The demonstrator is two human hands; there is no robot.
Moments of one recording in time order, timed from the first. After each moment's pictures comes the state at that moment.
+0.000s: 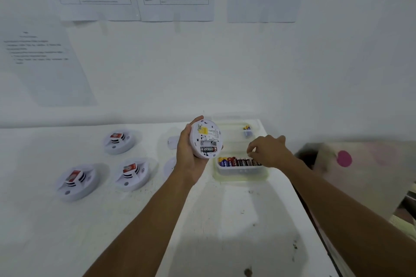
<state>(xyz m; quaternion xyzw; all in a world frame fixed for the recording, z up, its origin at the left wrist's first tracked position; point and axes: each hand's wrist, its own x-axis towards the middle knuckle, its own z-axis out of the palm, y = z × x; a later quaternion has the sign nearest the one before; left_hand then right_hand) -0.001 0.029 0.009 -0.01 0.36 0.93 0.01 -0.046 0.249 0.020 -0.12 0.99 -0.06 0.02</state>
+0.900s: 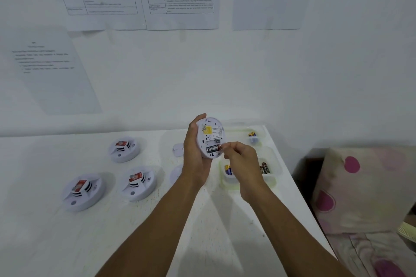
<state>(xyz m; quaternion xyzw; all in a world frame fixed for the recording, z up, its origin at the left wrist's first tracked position) -0.002 0.029 0.036 0.01 0.40 0.91 -0.06 0.029 0.140 0.052 0.06 0.72 -0.69 -0.01</state>
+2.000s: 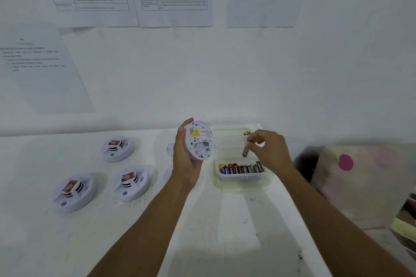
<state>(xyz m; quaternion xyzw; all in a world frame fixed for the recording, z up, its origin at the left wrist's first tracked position) -0.007 0.023 0.019 0.01 0.37 0.93 -0.06 -0.028 0.232 0.039 -0.05 0.91 -0.38 -0.13</state>
